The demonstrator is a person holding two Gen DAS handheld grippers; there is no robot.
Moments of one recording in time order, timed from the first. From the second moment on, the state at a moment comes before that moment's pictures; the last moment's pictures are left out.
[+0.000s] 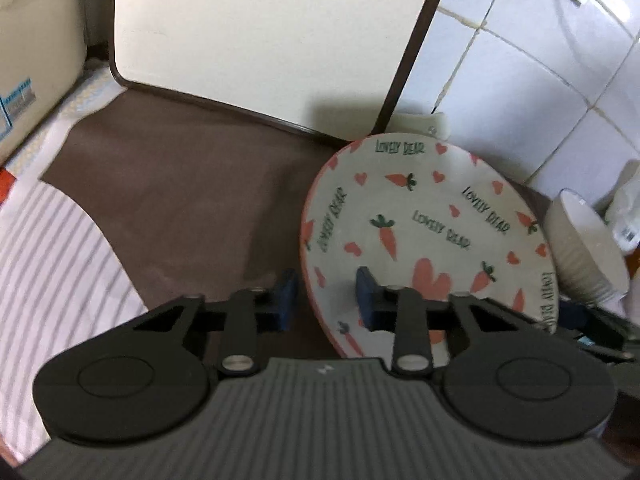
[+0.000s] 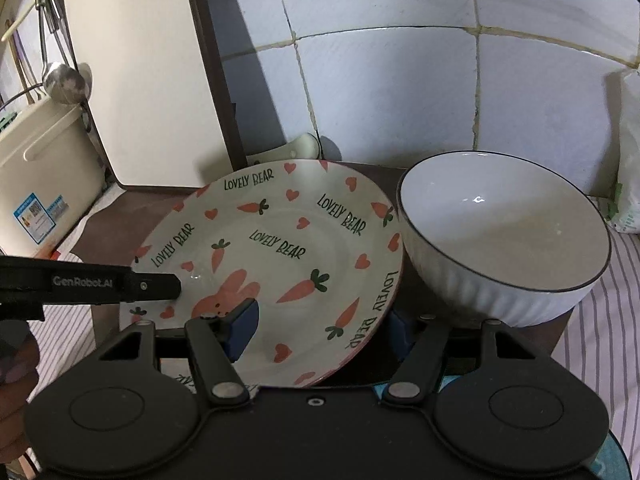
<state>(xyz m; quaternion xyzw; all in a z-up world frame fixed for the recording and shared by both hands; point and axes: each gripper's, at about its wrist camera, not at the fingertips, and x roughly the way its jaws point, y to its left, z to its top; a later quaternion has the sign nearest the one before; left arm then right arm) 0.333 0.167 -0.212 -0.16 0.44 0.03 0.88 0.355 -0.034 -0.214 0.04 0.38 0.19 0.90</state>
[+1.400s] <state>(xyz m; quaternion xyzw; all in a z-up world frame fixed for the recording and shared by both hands) 0.224 0.116 -0.079 -0.12 0.39 -0.04 0.91 0.254 -0.127 -0.108 0.16 0.29 0.21 0.92</state>
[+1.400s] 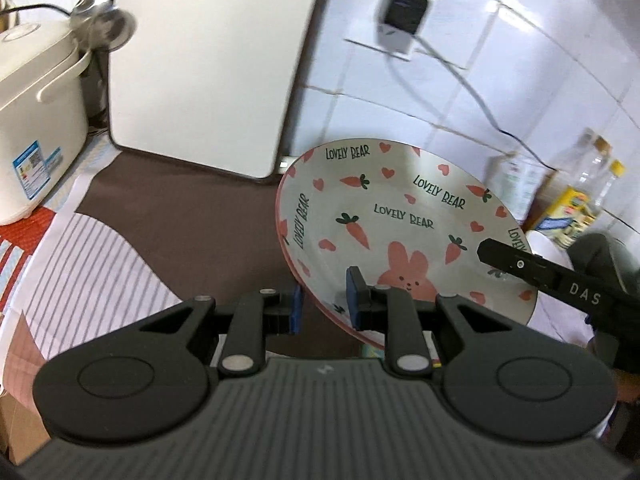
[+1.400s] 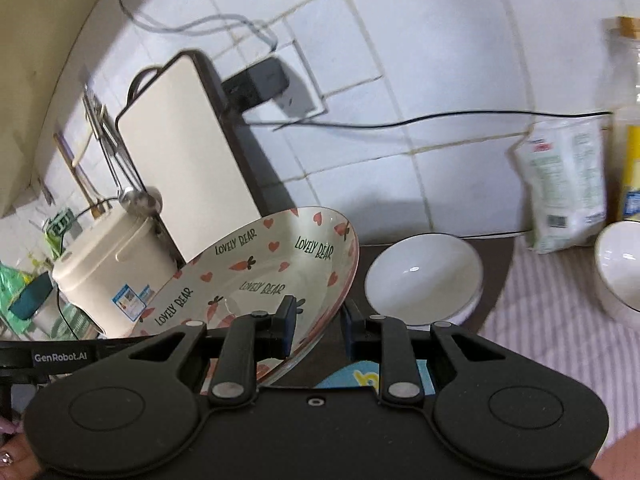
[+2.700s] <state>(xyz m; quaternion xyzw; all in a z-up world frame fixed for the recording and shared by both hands) 0.180 0.026 -0.138 -0.11 0.48 -0.08 0.87 0.169 -0.209 -0.170 0.19 0.37 0.15 0.90</state>
